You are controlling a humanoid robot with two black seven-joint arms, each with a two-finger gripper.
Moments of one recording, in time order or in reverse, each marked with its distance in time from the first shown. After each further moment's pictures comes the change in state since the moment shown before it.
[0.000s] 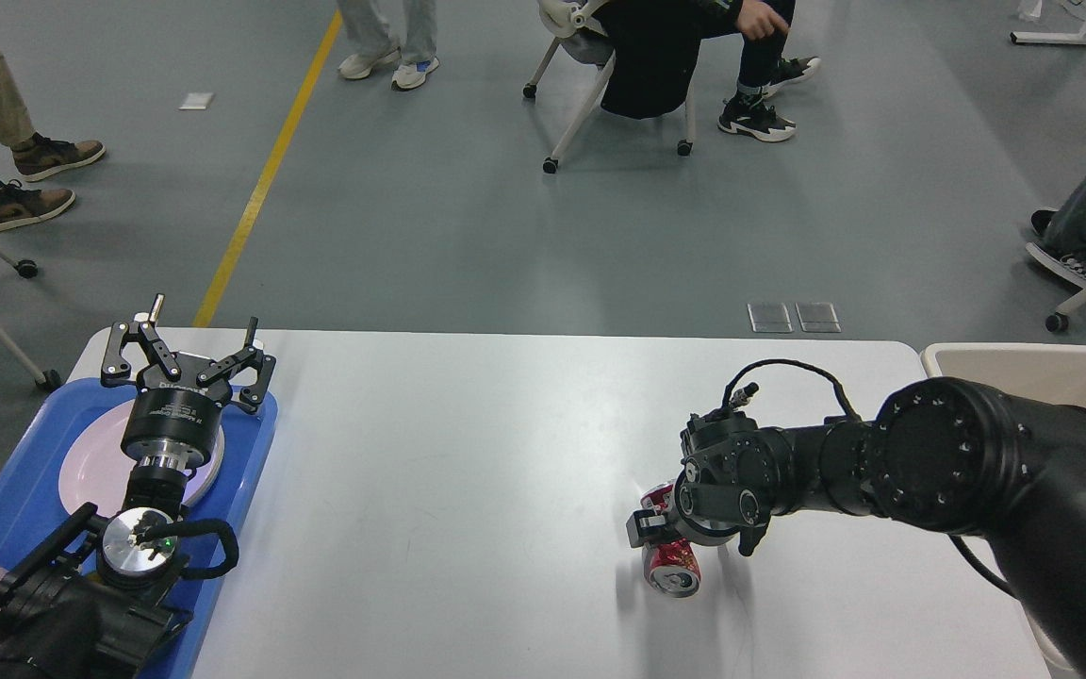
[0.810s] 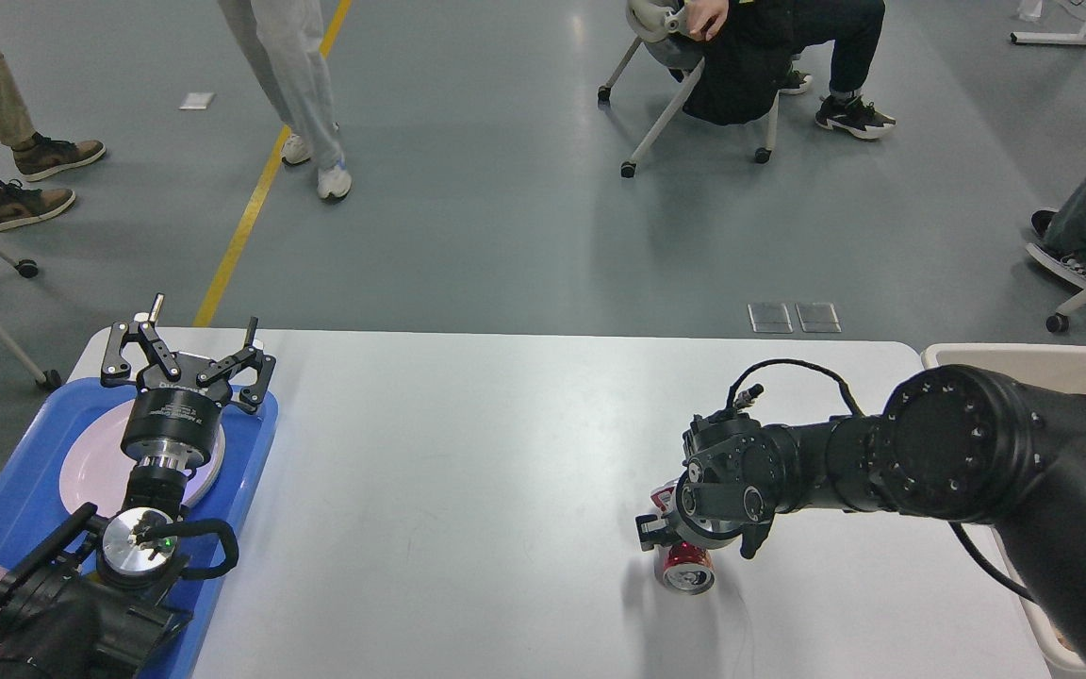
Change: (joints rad) left arm 0.000 0.000 0.000 0.000 0.000 0.000 0.000; right arm 0.030 -0.018 0.009 0.064 0.020 -0.025 -0.001
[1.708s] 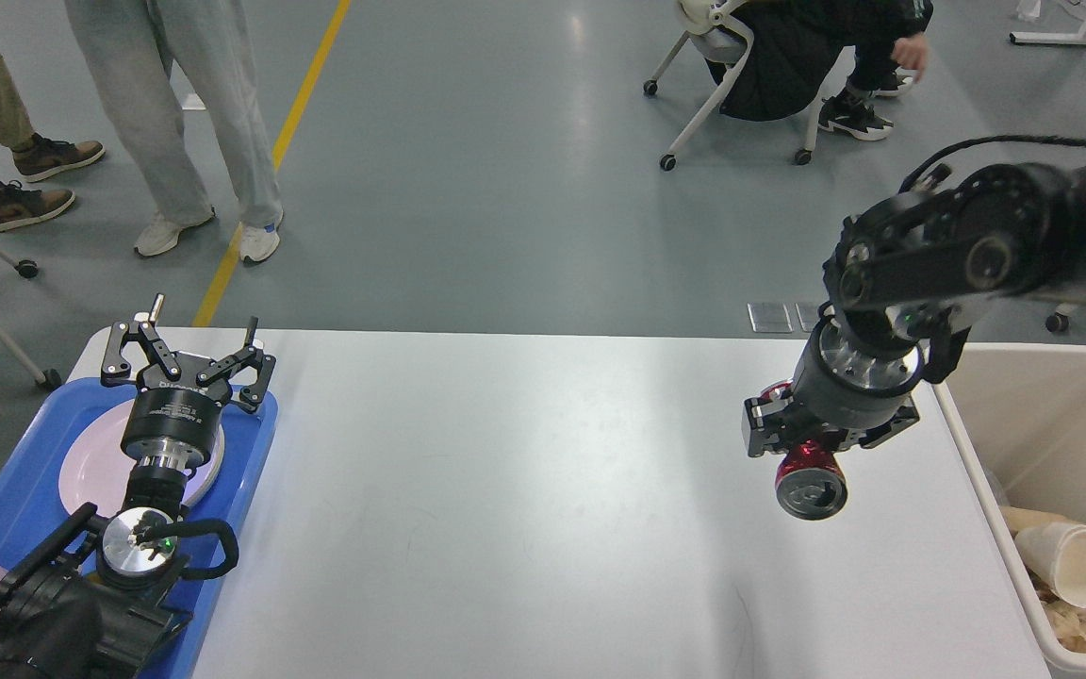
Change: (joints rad) left arm 0.000 0.000 0.000 0.000 0.000 0.000 0.000; right arm 0.824 -0.339 -0.179 0.647 0.249 0.297 0.030
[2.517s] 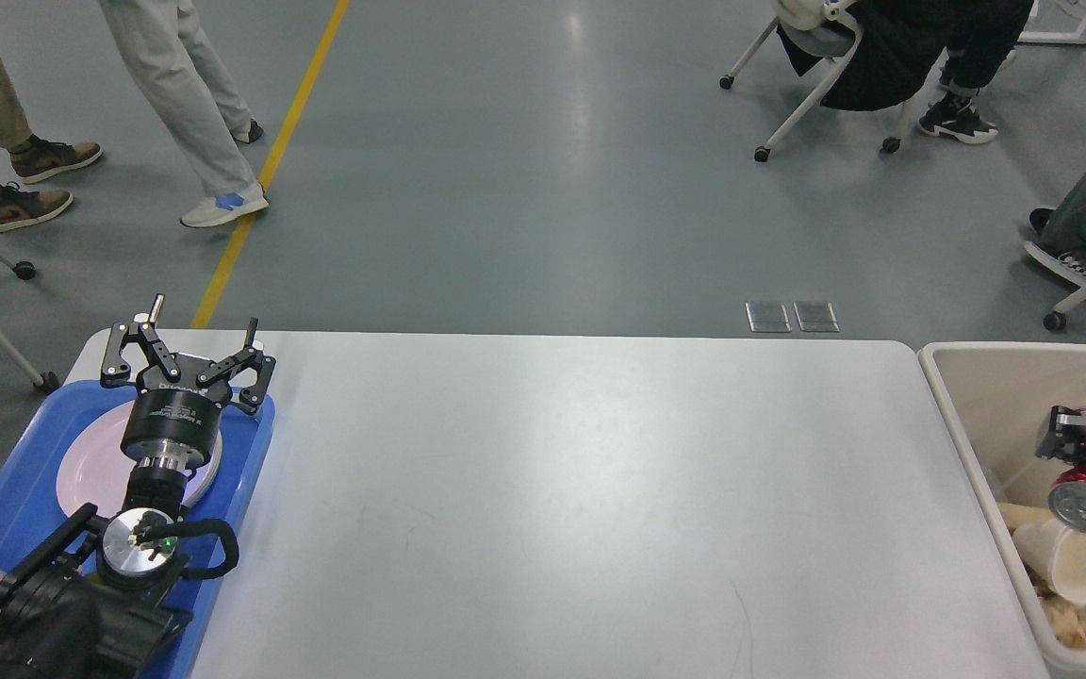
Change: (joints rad) left arm 0.001 0.000 0.000 0.000 0.000 0.000 0.000; right arm -0.517 -0.434 -0.213 -0.497 -0.163 -0.076 0.223
